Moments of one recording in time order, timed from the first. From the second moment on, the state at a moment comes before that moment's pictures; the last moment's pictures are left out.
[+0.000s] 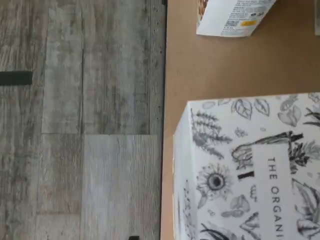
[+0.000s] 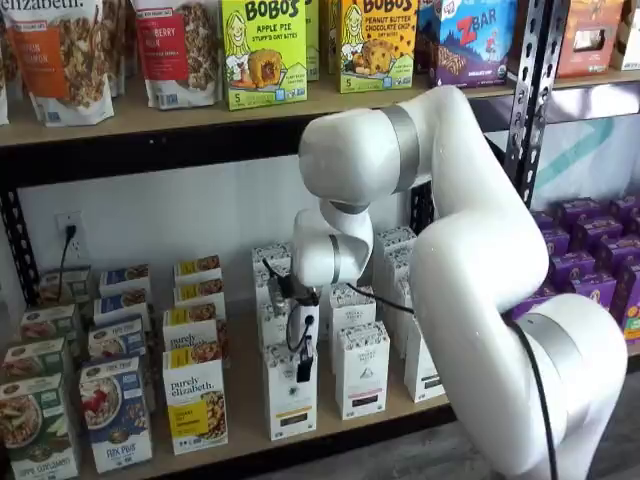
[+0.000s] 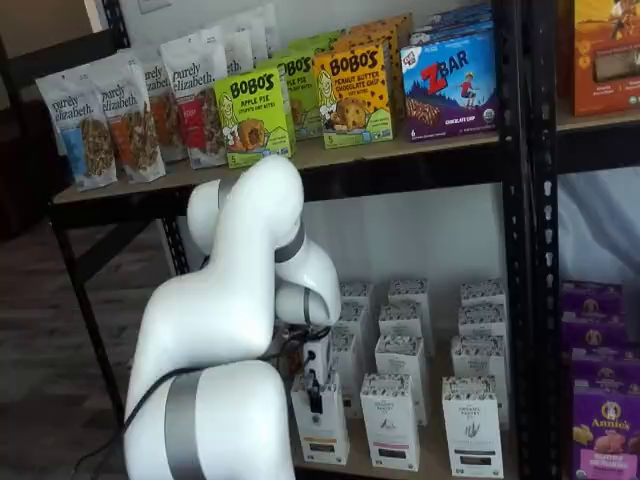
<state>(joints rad) 0.24 1.07 -1.57 0.25 0.48 -1.54</state>
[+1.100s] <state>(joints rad) 0.25 1.10 -1.59 0.23 0.45 -1.51</state>
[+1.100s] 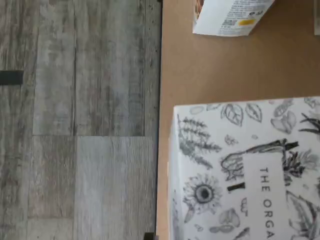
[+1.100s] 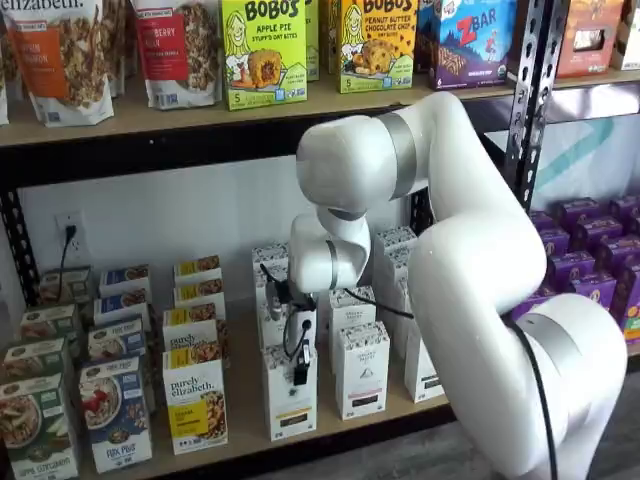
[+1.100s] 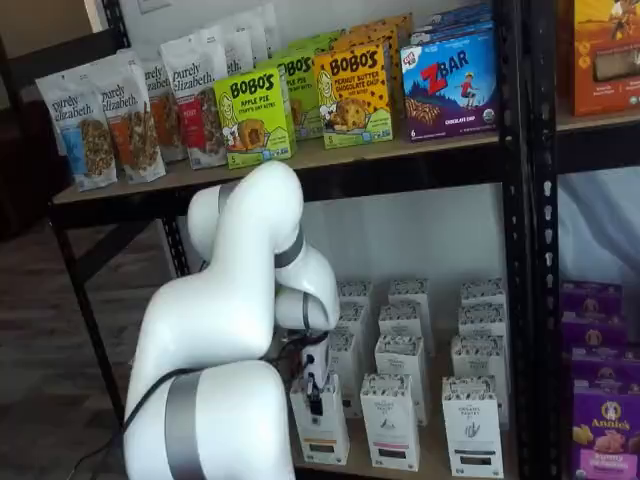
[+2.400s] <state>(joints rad) 0.25 1.08 -1.56 0.24 0.45 -1.53</state>
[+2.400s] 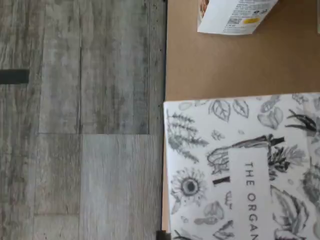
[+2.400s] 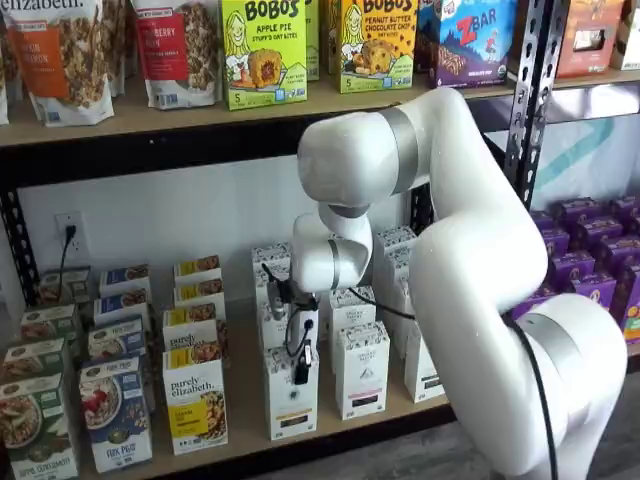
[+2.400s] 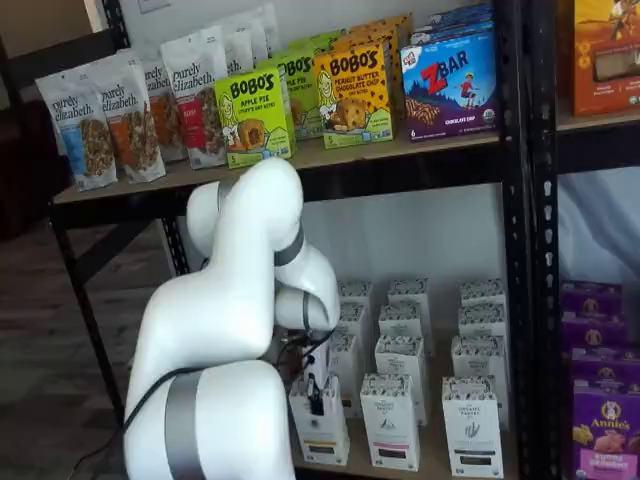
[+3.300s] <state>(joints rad) 0.27 0.99 -1.41 0.27 0.38 -1.54</state>
